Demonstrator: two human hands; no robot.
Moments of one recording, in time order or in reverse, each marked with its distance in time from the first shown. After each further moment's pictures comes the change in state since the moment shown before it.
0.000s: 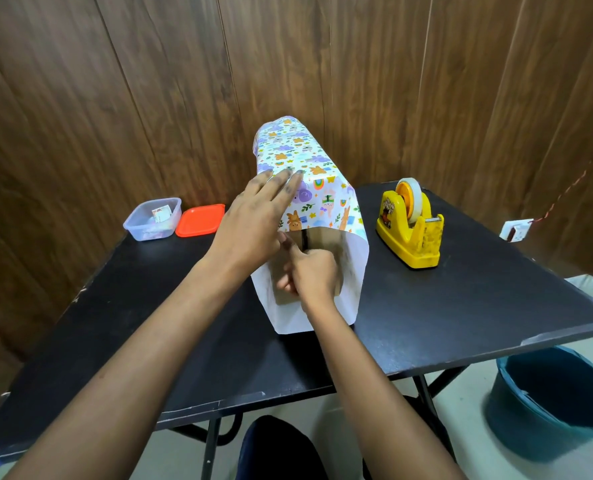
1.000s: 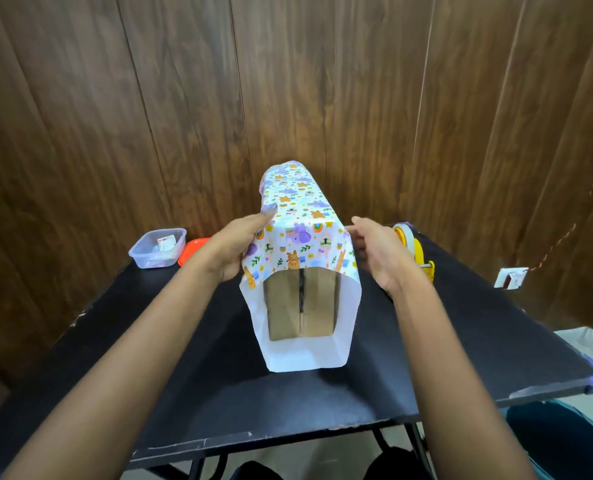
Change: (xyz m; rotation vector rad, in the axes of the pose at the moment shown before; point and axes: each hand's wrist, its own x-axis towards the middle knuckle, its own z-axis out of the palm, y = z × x) left_hand 0.025 -0.010 -0.029 -1.448 -0.225 -0.780; right_hand 0.049 -0.077 -0.098 0.057 -0.174 0.007
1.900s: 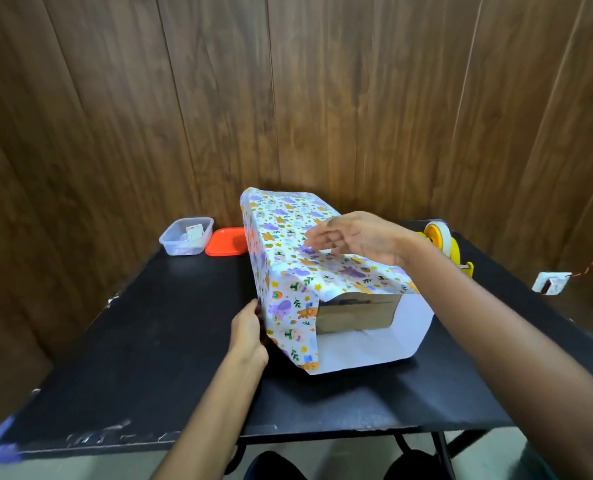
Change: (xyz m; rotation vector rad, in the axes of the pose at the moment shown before) left_hand -0.018 -0.134 -0.003 -0.610 0.577 -0.179; right_hand 0.033 -0.014 0.037 -0.368 -0.646 -0.064
